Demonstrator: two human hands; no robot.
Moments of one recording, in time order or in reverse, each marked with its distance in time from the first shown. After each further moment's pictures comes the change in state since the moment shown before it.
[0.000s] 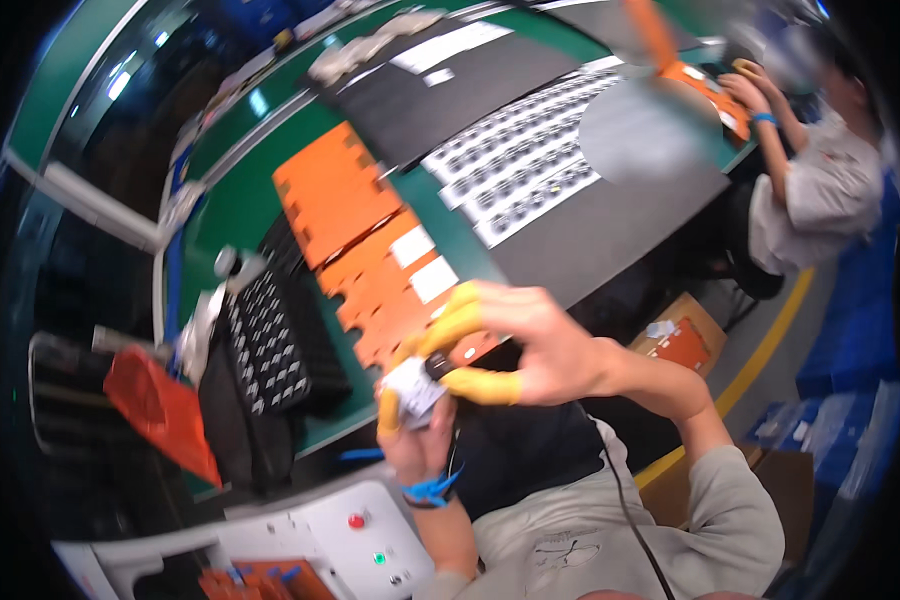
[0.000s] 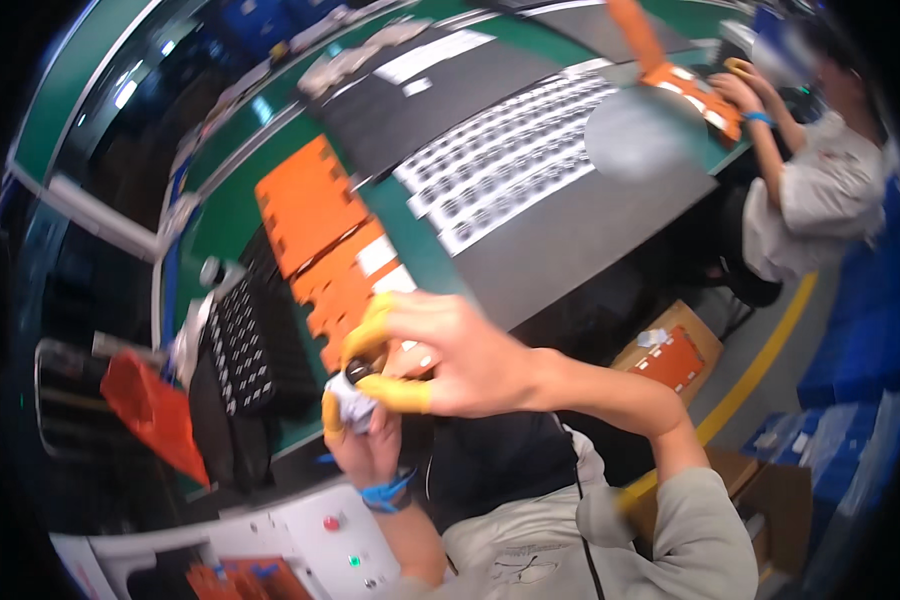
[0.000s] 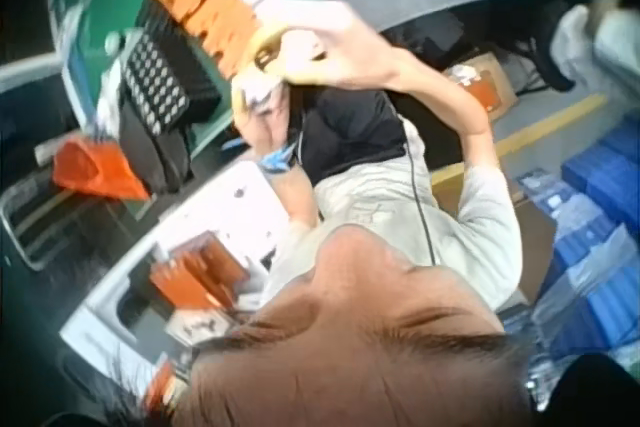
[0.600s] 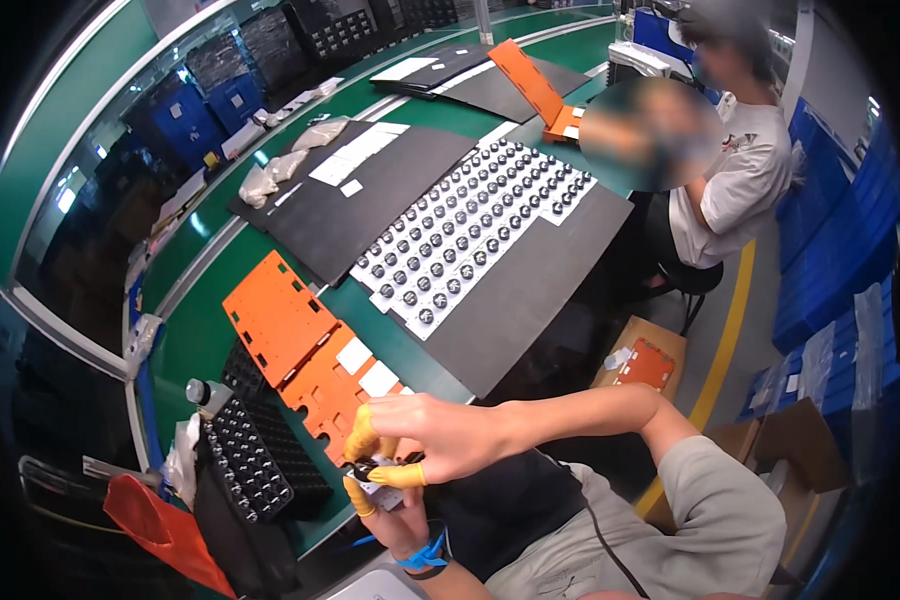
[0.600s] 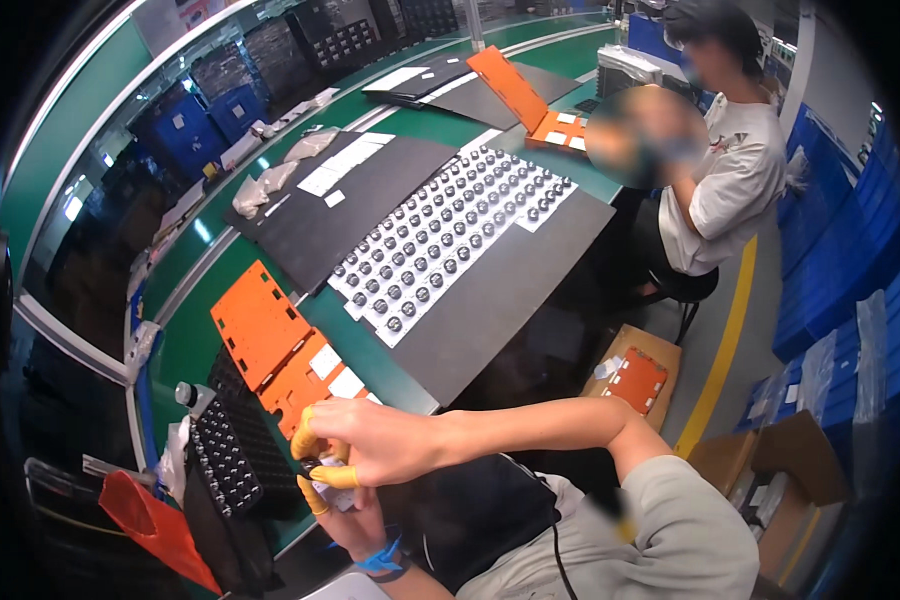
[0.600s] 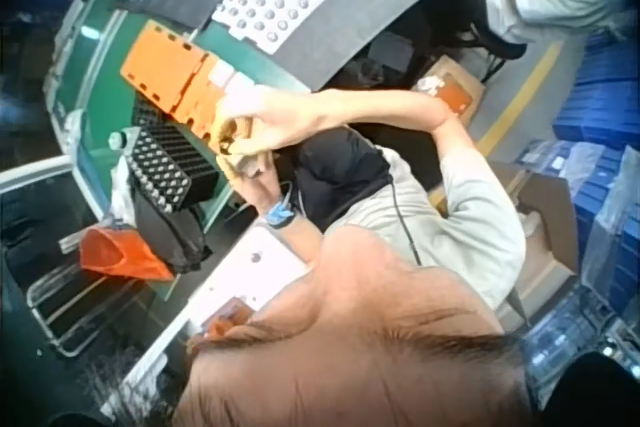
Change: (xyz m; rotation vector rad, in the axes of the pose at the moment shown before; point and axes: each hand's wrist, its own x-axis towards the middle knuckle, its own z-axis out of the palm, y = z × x) left_hand 0.006 -0.009 0.000 0.026 0.018 0.046; right_hand 0.007 0.011 0.019 -0.059 -0.088 -0.086
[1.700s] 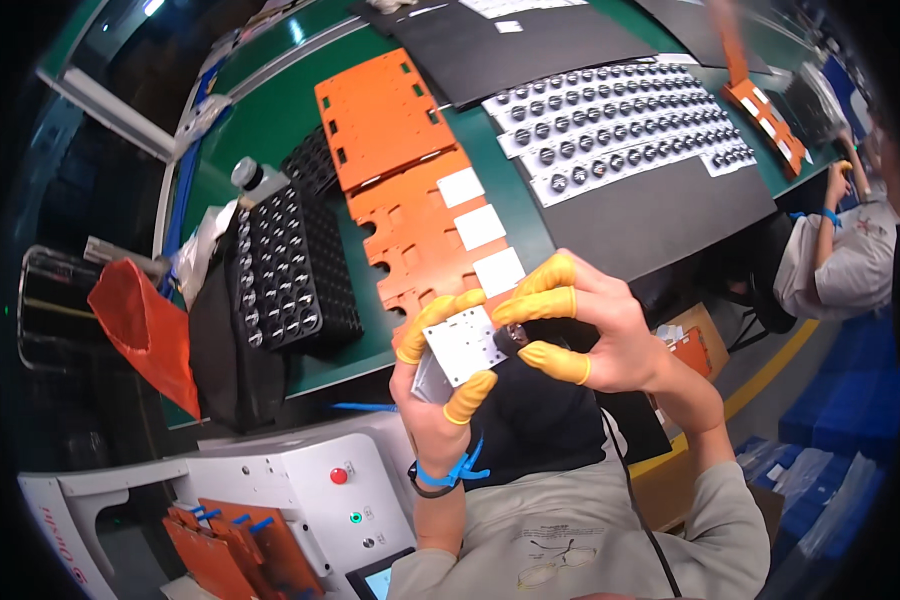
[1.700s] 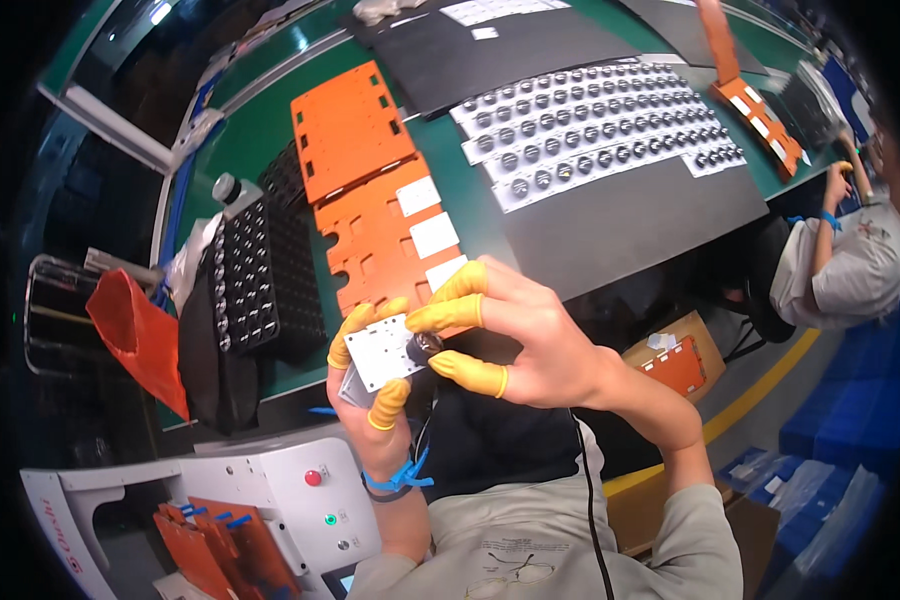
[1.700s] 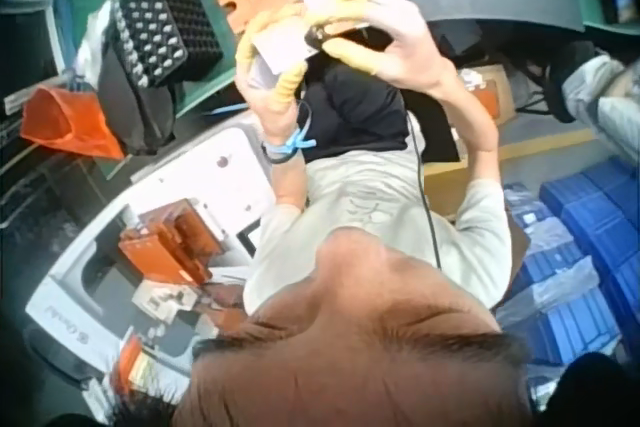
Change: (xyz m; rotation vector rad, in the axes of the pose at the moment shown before) left_hand -0.012 0.007 0.023 0.517 -0.027 0.379; right_hand -0.030 0.000 -0.013 -0.053 0.031 0.131
